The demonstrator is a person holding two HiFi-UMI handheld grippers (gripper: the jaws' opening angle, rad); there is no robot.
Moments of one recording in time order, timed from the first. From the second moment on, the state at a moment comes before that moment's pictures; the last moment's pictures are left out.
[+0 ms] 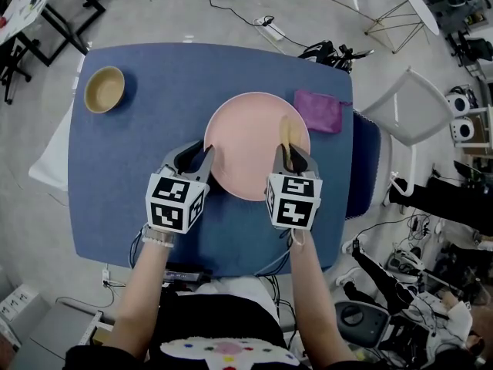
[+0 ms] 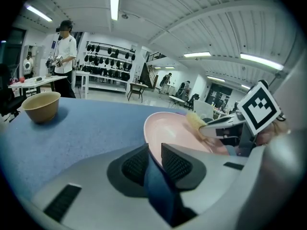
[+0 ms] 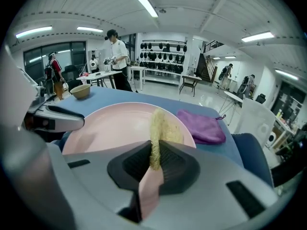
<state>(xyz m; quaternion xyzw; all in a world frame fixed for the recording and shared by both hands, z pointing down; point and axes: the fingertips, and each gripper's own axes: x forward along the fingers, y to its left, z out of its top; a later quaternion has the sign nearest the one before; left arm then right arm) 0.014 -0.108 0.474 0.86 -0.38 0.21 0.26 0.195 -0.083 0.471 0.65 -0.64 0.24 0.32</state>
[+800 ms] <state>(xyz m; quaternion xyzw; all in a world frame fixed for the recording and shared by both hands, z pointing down) 0.021 -0.111 0.471 0.86 -0.38 0.20 0.27 0.204 -0.107 0.487 0.63 -0.62 0.29 0.37</state>
